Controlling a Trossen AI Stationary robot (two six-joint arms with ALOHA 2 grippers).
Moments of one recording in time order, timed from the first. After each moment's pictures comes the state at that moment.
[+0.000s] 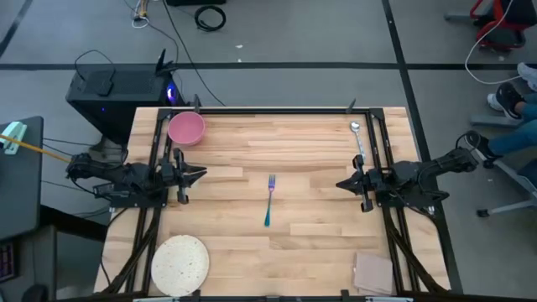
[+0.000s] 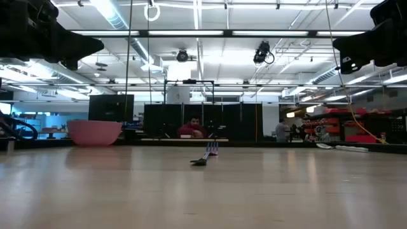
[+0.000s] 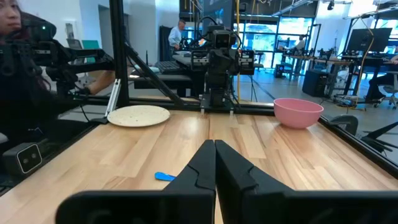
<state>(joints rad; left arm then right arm) -0.27 0.01 0.01 0.12 -0.50 0.07 0.30 0.05 0.01 0.06 0.22 -0.06</state>
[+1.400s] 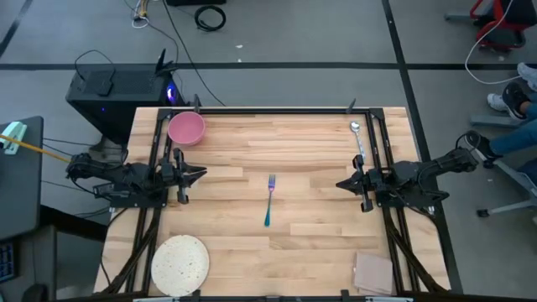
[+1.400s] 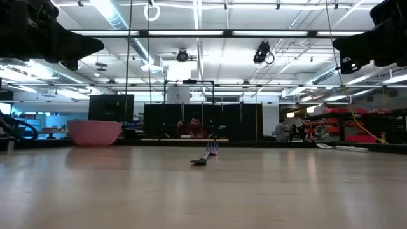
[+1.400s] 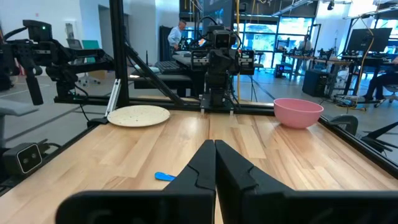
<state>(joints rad) -0.27 0.01 0.01 0.12 -0.50 0.07 0.30 0.05 0.01 0.06 0.22 -0.06</state>
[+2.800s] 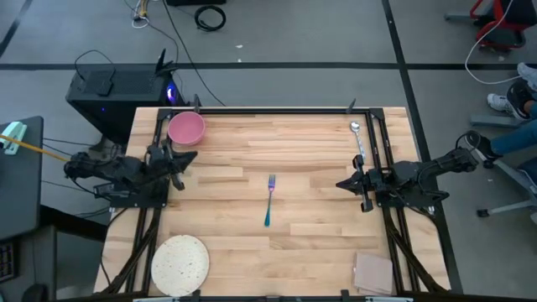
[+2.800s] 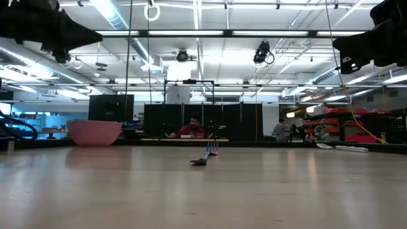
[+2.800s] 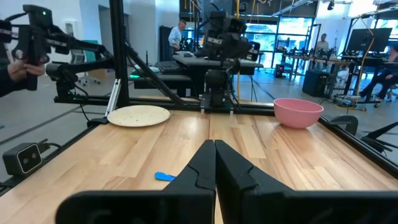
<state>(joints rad) -0.27 0.03 0.20 -0.07 -0.77 -0.15 0.30 0.04 0.01 0.06 0.22 -0.06</state>
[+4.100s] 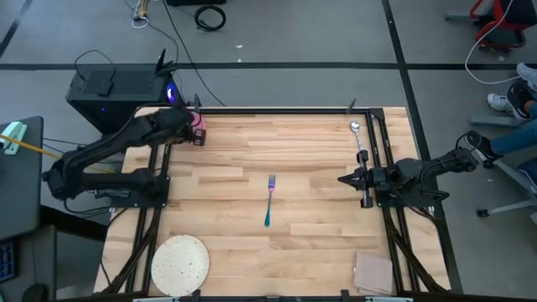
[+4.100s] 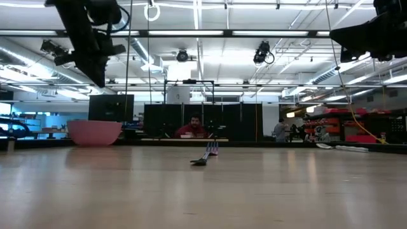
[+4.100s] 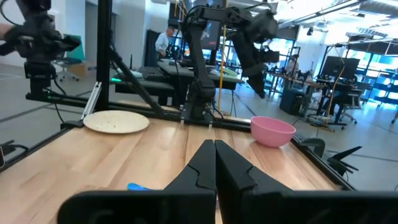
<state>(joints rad) 0.61 1.00 0.88 -0.91 -0.34 -0.63 0.30 0.05 0.05 0.06 0.28 -0.18</state>
